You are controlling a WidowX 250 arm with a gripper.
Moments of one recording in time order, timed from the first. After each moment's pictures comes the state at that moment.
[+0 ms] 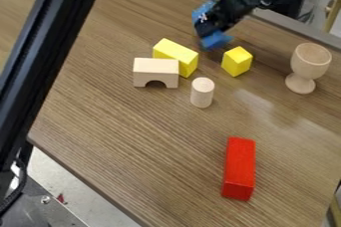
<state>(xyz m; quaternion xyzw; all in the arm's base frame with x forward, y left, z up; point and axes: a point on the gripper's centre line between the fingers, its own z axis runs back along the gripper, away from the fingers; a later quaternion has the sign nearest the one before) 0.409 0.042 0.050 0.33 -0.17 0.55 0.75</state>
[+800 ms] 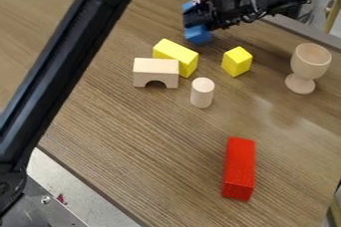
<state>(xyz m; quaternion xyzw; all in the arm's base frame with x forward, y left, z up) 0.409 0.055 0.038 0.47 -0.08 0.38 0.80</state>
